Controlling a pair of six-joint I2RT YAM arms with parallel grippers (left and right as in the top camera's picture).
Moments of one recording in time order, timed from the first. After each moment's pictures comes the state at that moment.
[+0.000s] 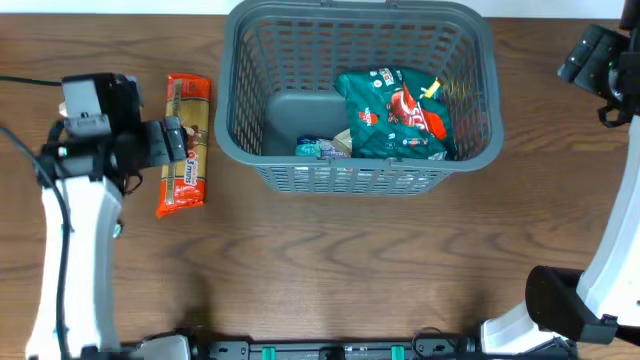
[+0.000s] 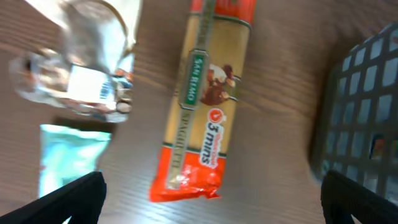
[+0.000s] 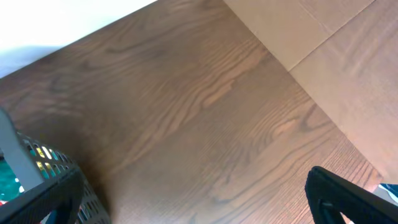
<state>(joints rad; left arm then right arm) 0.17 1.41 1.27 -0.89 0.08 -0.07 -0.09 1.76 2.47 -1.66 0.48 0.40</state>
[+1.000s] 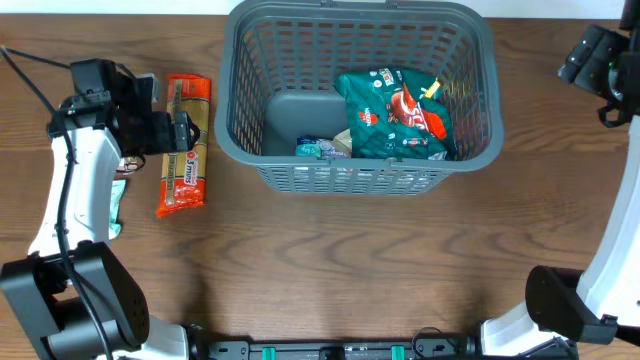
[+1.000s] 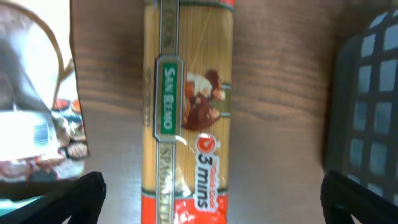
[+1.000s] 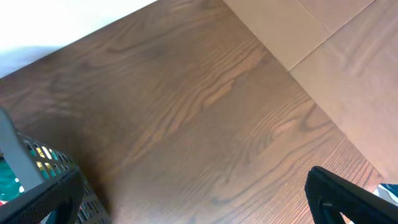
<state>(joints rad) 0.21 1.68 1.31 -0.79 0.23 0.11 -0.09 1.76 2.47 -1.66 0.48 0.40</state>
